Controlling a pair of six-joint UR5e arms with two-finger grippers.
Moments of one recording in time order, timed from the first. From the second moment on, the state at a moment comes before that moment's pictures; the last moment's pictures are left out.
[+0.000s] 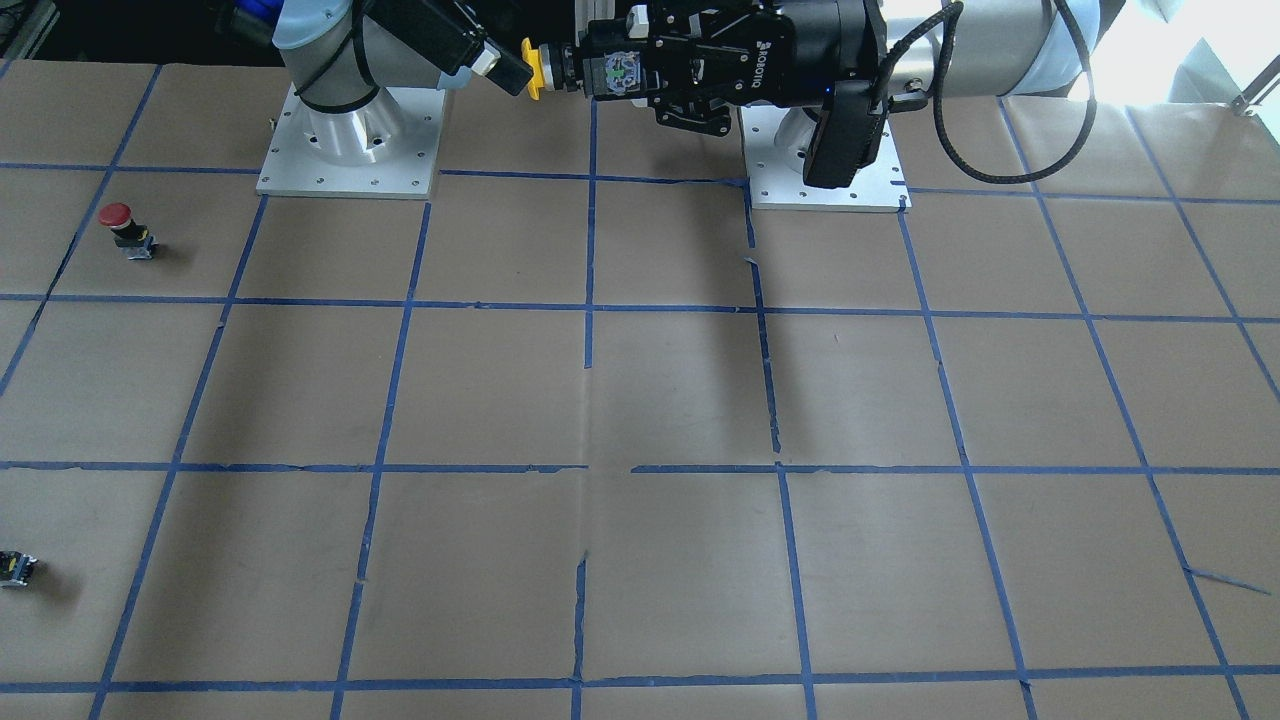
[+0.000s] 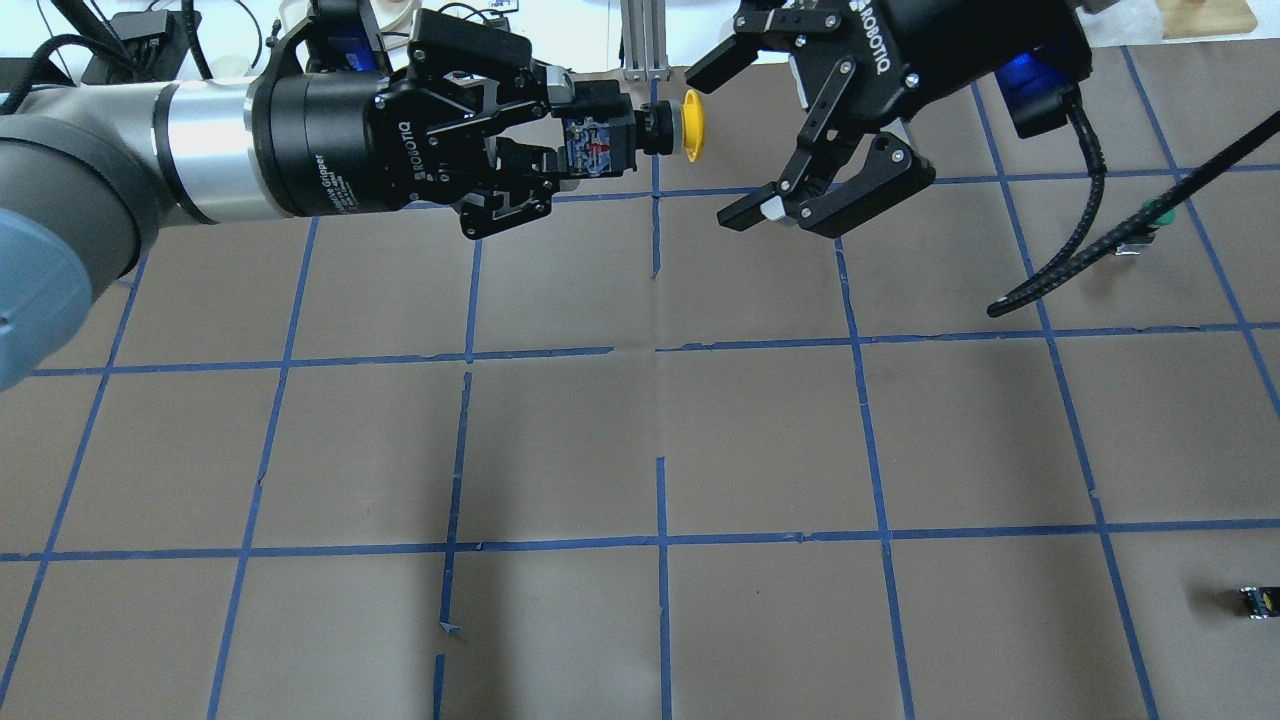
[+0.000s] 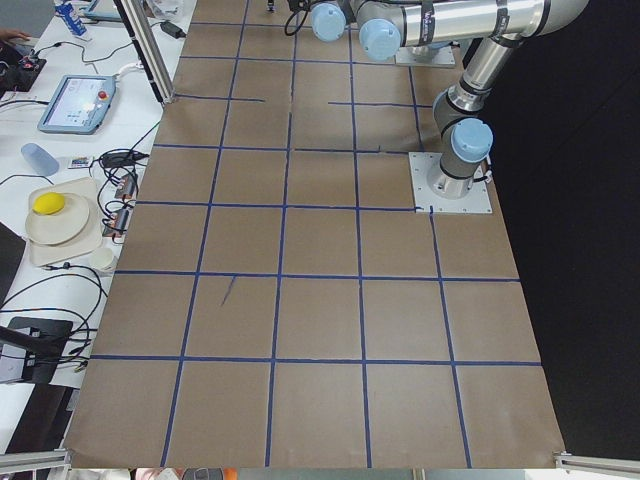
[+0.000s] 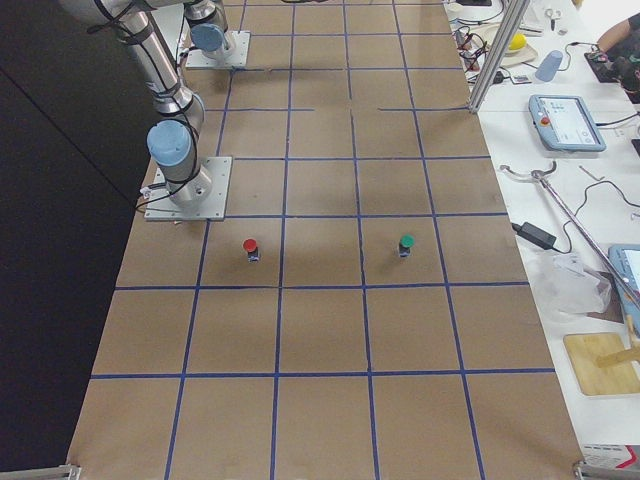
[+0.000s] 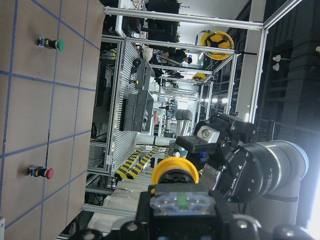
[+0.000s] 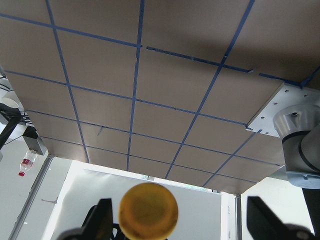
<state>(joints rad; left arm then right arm) -1.48 -1.44 -1.81 -1.88 0.08 0.29 1.58 -1.69 1.48 -1.38 -0.74 1.34</state>
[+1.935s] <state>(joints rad) -1.47 -1.44 -1.80 -1.87 0.14 0.28 1.61 -1.68 1.48 -1.48 -0.84 1.20</state>
